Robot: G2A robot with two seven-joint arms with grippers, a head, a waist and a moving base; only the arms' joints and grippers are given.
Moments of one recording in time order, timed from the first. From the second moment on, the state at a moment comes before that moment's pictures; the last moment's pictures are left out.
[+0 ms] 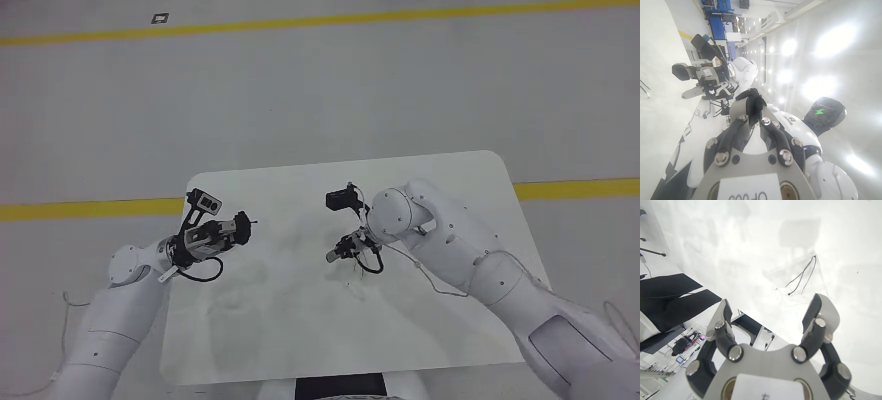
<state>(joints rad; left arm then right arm) 1.31 -0.97 -1.30 -1.28 -1.00 -0.34 -1.39 -0.82 -1.21 0.68 -1.49 -0.54 0.34 1.39</state>
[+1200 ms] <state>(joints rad) 1.31 -0.97 -1.30 -1.28 -1.00 -0.34 -1.39 -0.87 -1.25 0.61 -1.46 -0.83 0.33 1.35</state>
